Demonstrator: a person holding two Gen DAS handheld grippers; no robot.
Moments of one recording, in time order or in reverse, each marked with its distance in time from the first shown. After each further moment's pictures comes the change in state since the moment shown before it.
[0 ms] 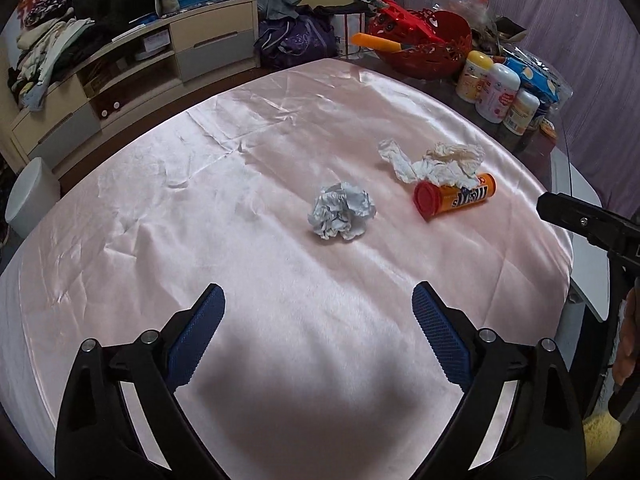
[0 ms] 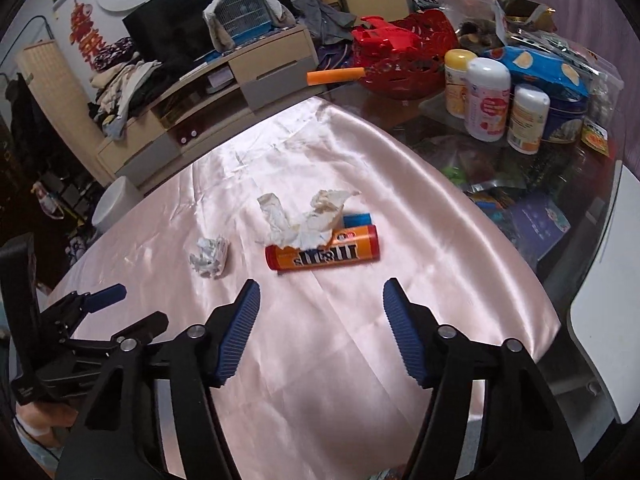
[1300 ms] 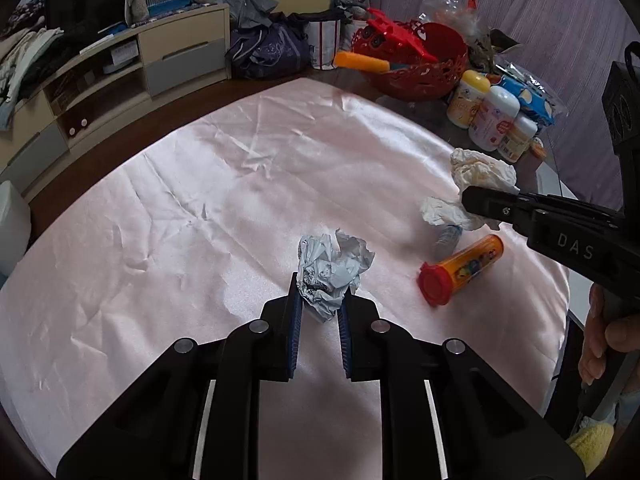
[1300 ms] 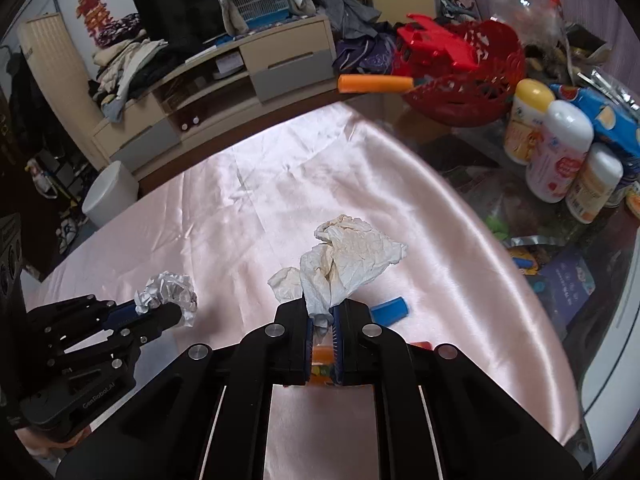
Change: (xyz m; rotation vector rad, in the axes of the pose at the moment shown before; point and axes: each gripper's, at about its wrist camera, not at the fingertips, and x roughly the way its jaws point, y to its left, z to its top) left arm 0.022 0.002 0.056 0.041 -0.044 -0.094; right arm 0.050 0.029 0.060 -0.092 0.019 -0.024
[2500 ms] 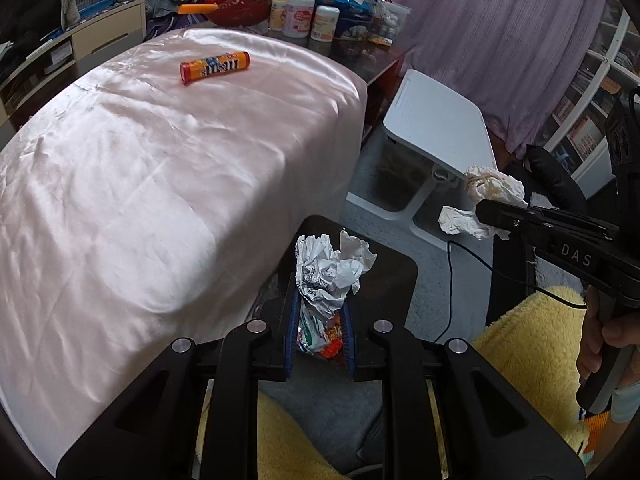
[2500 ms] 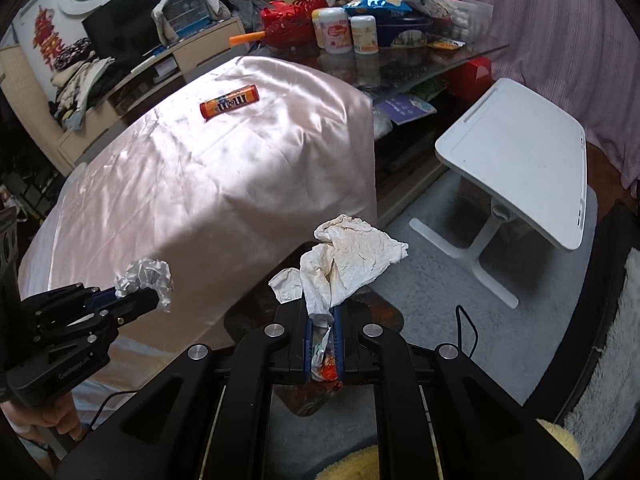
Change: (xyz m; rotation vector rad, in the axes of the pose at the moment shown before) left arm -0.107 -0.179 -0.245 0.152 0.102 -0.214; right arm -0.204 -0.061 -0.306 0.227 0.023 -0.183
